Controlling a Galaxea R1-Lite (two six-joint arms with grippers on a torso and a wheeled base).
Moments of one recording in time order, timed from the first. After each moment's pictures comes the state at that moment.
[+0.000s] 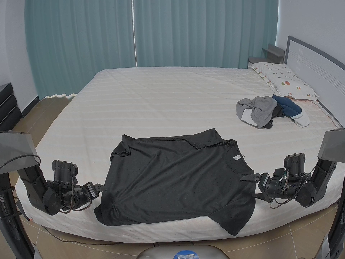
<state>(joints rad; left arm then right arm) -0.07 2.10 -0.41 -0.87 -0.06 -0.62 0.12 2.16 -0.45 -1.05 0.43 0.85</state>
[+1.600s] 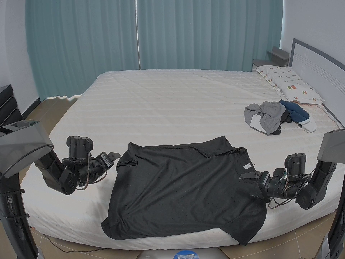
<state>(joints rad) -0.15 2.17 -0.76 -0.84 -0.05 -0.77 0.14 2.16 -0.42 -1.14 0.46 0.94</state>
